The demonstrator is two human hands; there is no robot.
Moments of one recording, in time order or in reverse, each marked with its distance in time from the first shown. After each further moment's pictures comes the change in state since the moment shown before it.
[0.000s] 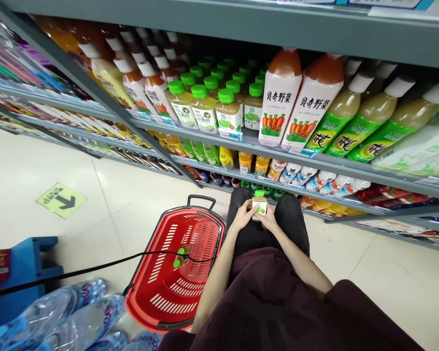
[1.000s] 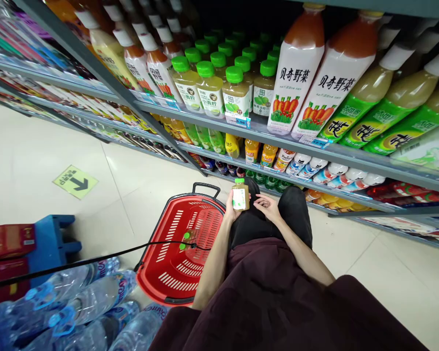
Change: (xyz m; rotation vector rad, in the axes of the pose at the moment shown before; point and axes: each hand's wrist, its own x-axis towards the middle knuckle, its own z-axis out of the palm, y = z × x) left_hand -0.013 -0.003 -0.035 -0.815 0.246 -0.305; right_hand -0.007 -0.003 0.004 0.070 -0.166 -0.043
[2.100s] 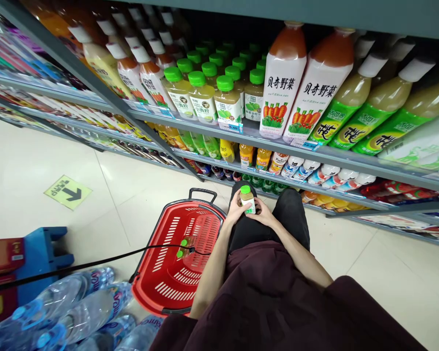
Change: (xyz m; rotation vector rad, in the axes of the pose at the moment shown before) left_hand 0.019 -0.022 -0.009 0.528 -0.179 0.344; right_hand 0.000 0.013 0.000 -0.036 -0.174 0.029
